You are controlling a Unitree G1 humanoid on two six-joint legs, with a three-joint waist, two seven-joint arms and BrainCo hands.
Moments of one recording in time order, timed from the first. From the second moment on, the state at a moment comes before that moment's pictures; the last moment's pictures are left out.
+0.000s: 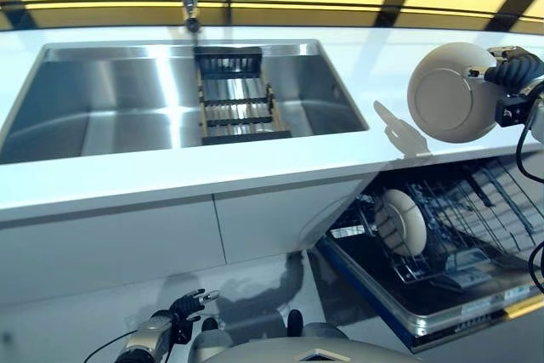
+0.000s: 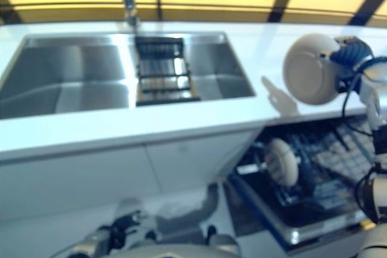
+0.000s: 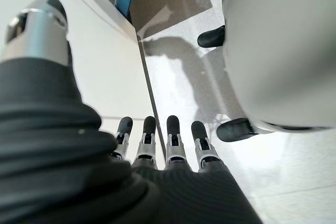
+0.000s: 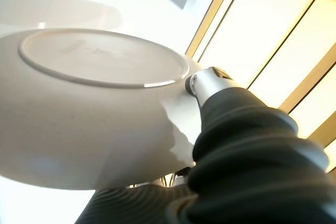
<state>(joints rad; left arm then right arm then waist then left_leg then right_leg) 0.07 0.34 -0.25 0.94 -0.30 0.09 -0.23 -0.66 -1.07 0.10 0.41 0.44 0.49 0.15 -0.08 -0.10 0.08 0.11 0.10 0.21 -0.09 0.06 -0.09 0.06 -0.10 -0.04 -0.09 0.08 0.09</state>
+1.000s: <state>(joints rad) 0.05 0.32 -0.23 1.01 -0.29 0.04 -0.25 -0.06 -0.94 -0.18 0.25 0.17 0.43 0.30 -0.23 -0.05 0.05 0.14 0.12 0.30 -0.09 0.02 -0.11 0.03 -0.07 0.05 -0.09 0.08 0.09</state>
